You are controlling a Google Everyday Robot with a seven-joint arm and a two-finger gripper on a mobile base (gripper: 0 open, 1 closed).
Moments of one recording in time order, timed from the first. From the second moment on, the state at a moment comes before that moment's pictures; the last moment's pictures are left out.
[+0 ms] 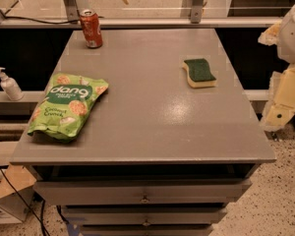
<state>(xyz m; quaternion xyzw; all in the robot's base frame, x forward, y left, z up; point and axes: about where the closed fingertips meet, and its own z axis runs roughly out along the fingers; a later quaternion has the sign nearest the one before) 0.438 -0.217 0.976 -0.60 0.78 -0.03 0.16</state>
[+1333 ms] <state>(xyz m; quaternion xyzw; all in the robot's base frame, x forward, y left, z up) 0.440 -0.104 0.977 -0.73 0.65 -0.02 0.21</state>
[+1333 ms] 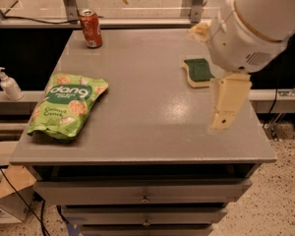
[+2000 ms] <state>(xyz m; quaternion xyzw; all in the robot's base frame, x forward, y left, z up) 0.447 0.023 0.965 -0.82 0.52 0.03 0.24</state>
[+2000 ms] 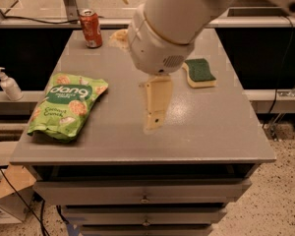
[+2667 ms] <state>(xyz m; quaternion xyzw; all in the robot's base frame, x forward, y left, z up) 0.461 0.078 0.948 -0.84 0.47 0.07 0.25</state>
